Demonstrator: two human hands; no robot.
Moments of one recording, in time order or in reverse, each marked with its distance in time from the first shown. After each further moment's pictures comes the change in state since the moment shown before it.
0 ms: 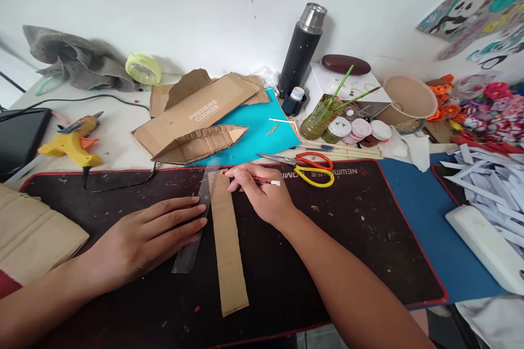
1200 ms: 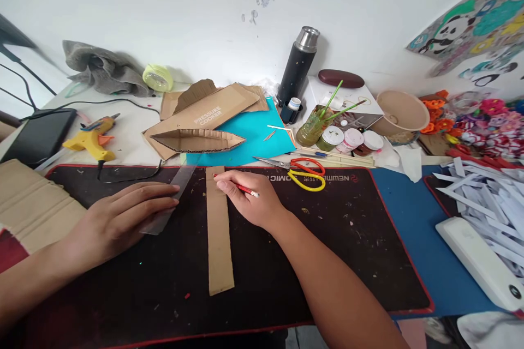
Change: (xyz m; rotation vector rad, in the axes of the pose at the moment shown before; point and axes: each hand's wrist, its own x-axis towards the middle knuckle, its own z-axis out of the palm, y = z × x) left_hand -0.012 -0.008 -0.022 -0.002 0.025 -0.255; right_hand -0.001 -0.007 -0.004 -0.187 -0.180 -0.101
